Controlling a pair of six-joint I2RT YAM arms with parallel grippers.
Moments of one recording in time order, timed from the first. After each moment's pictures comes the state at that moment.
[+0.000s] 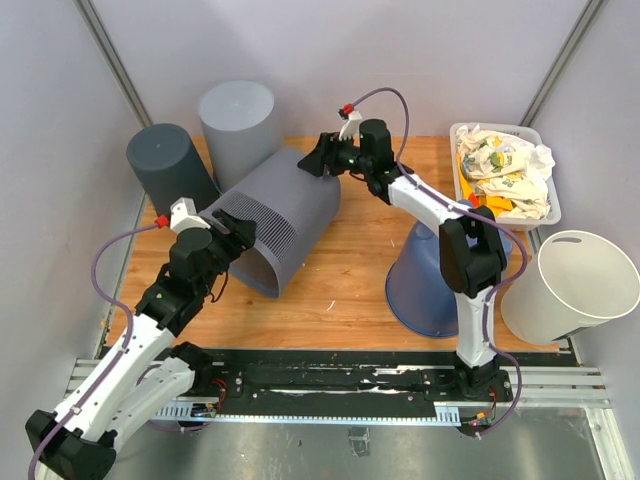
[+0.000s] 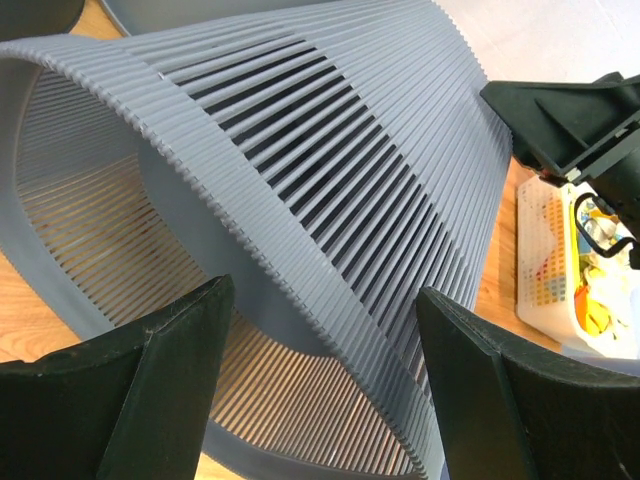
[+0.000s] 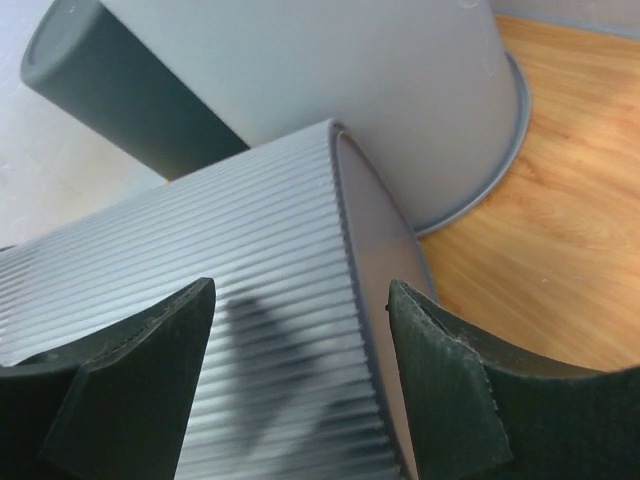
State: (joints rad) left arm -0.47 0.69 0.65 -0.26 -0.39 -0.83; right arm 0.48 2.06 1.68 0.17 -0.49 0.43
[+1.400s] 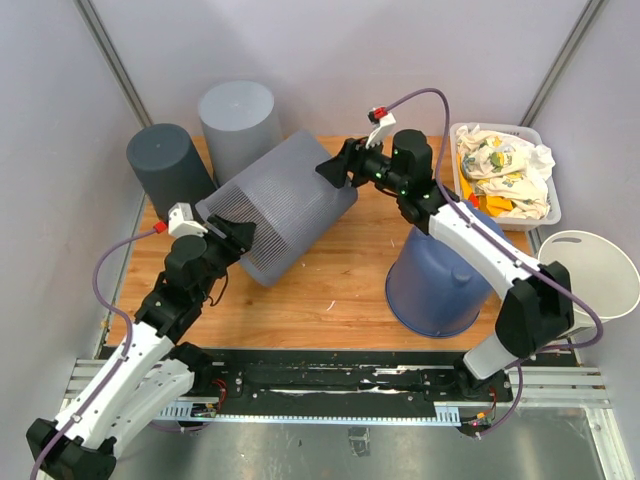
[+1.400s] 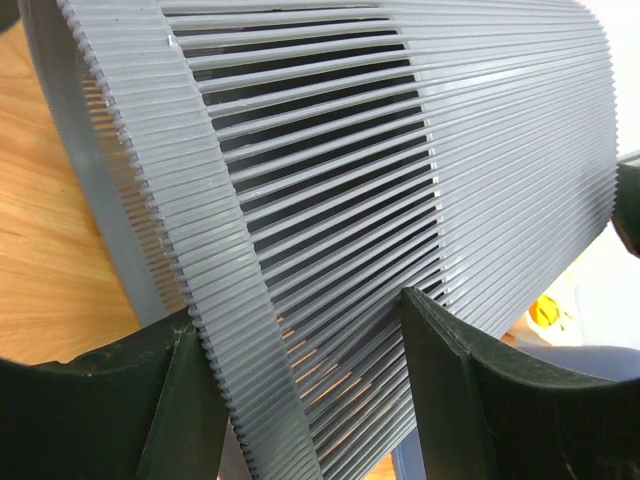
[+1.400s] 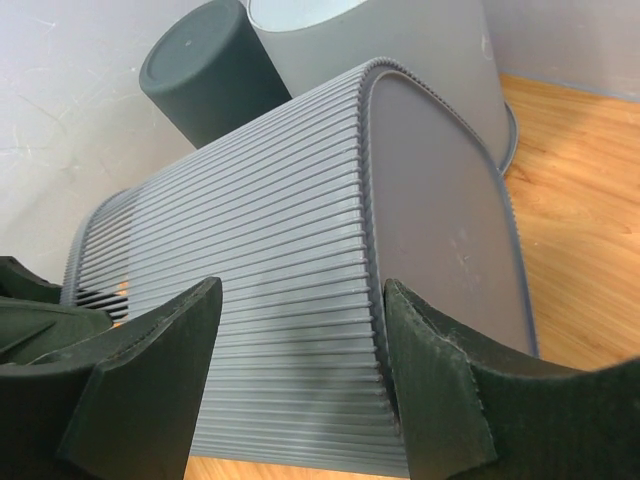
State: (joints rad) left arm -0.46 0.65 0.60 -0.20 -0.33 -0.86; right arm 0.54 1.57 1.33 0.14 -0.38 0.42
